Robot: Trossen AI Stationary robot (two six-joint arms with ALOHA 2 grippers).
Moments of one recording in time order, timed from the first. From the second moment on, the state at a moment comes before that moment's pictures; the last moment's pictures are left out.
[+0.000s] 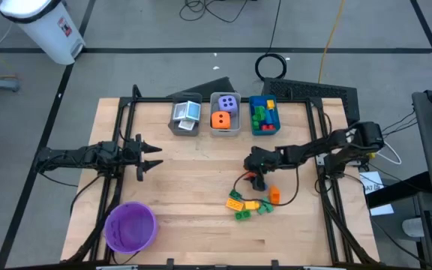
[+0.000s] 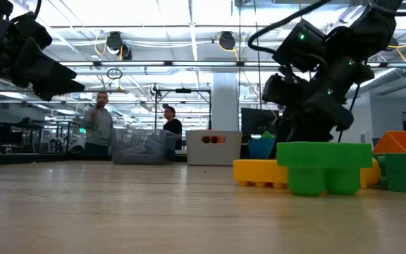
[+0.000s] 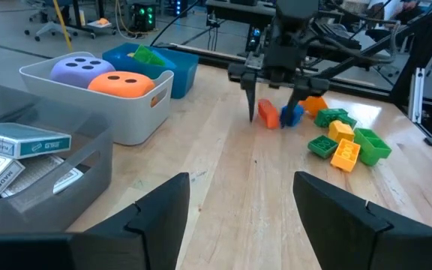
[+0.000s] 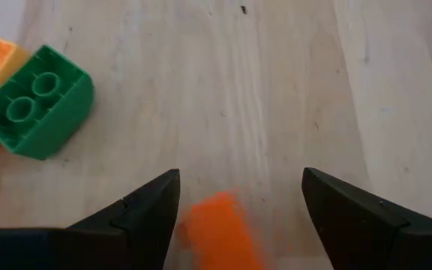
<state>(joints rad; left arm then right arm) -0.04 0.02 0.11 -0.28 -0.18 -0.19 -0.01 1.57 0.60 0.11 -0.05 0.05</state>
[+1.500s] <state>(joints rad) -0.04 0.02 0.11 -0.28 -0.18 -0.19 0.00 1.45 0.60 -0.25 -0.02 0.17</state>
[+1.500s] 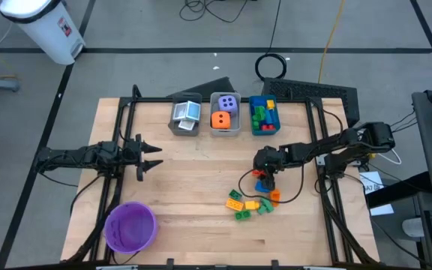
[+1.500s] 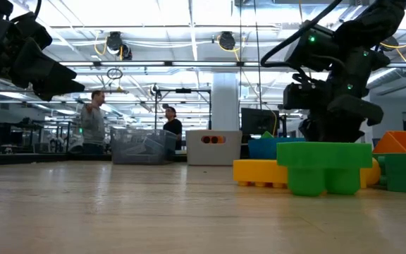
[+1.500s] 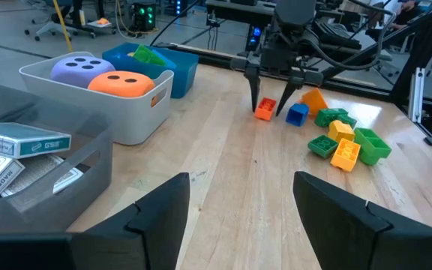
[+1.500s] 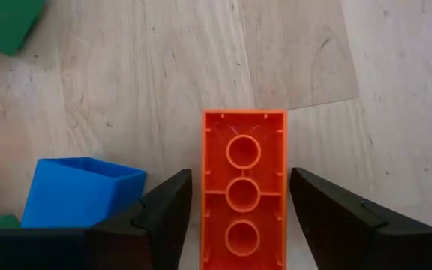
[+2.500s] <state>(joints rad) -0.04 0.02 0.11 -0.28 -0.18 -0.19 -0.27 1.20 0.63 -0.16 0.13 0.20</state>
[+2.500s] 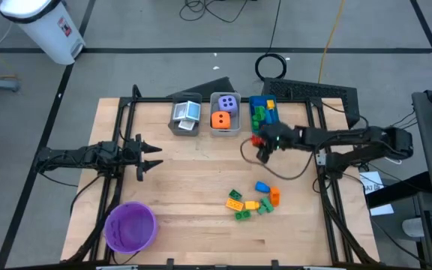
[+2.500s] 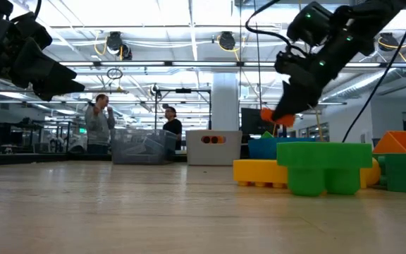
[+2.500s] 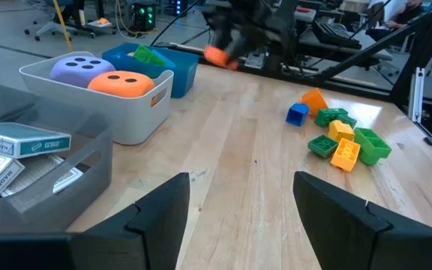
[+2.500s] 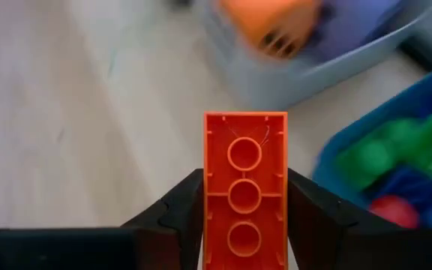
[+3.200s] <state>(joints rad) -0.04 0.02 0.11 -0.28 -0.18 -0.19 -0.78 1.43 0.83 -0.15 0.13 0.13</state>
